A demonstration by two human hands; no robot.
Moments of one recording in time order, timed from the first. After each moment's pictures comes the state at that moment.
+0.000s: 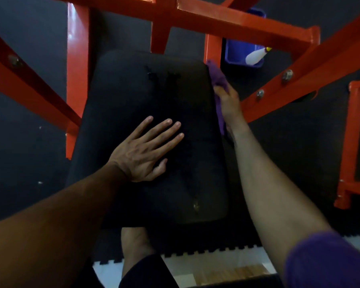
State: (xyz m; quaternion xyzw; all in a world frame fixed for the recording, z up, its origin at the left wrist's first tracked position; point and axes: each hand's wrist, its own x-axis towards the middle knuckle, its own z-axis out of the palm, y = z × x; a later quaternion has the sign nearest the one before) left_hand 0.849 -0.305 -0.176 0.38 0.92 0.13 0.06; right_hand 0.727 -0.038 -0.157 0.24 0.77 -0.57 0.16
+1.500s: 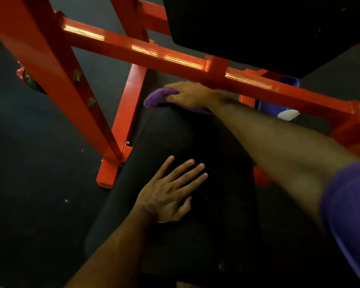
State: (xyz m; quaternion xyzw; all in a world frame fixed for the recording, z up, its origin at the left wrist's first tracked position) left_hand 0.860 -0.317 -0.176 0.27 0.95 0.15 0.04; right_hand 0.569 -0.236 -0.142 -0.31 0.85 -0.19 0.39
